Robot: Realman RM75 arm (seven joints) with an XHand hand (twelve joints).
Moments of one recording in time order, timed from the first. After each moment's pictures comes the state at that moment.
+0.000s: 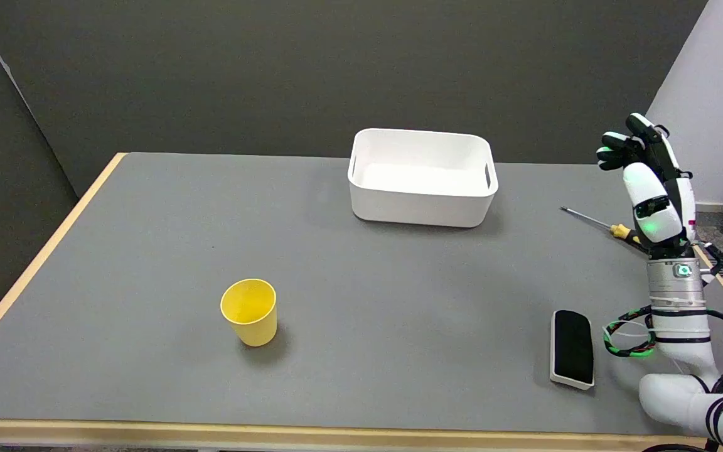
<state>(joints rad) 0.06 -0.94 -1.82 0.59 0.81 1.47 1.53</state>
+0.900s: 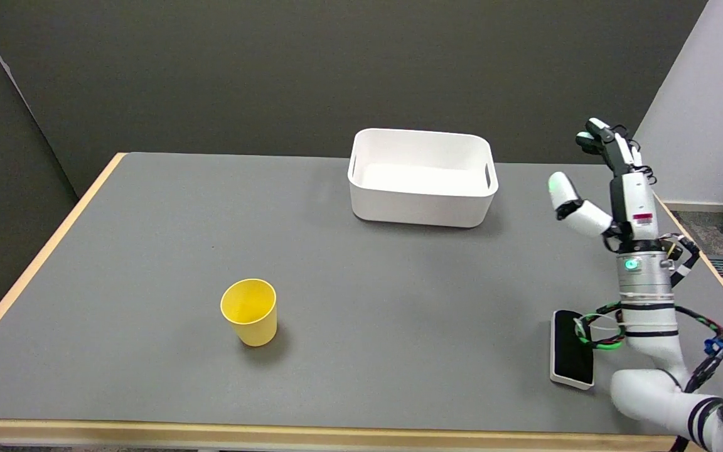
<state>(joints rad) 0.00 -0.97 -1.85 0.84 0.88 1.36 0.75</state>
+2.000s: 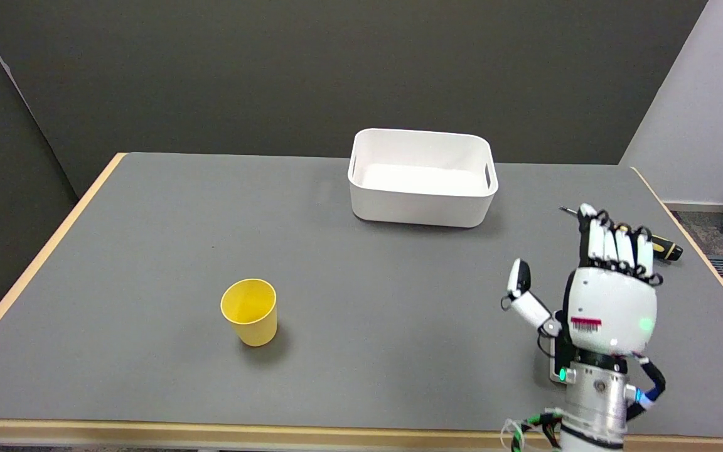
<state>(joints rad) -0.28 -1.22 -2.25 1.35 1.09 1.76 -0.66</state>
